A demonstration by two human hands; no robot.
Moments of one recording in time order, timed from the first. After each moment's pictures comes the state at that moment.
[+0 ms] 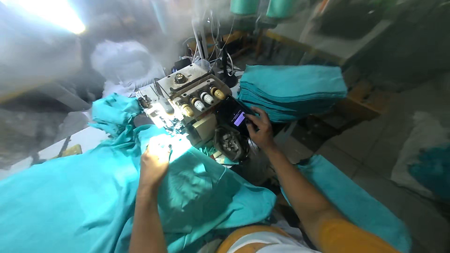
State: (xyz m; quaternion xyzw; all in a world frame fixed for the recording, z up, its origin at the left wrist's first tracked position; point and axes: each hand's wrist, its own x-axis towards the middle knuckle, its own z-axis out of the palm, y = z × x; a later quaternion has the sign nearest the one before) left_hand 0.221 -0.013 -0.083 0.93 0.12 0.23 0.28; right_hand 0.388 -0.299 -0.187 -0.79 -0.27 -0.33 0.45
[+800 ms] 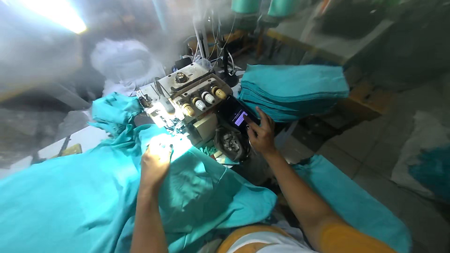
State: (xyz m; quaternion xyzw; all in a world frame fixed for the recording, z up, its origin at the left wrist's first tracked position) left_hand 0.221 -0.013 -0.085 0.92 0.12 0.23 0.28; right_hand 0.374 -0.298 -0.196 -0.83 -0.25 -0.36 0.36
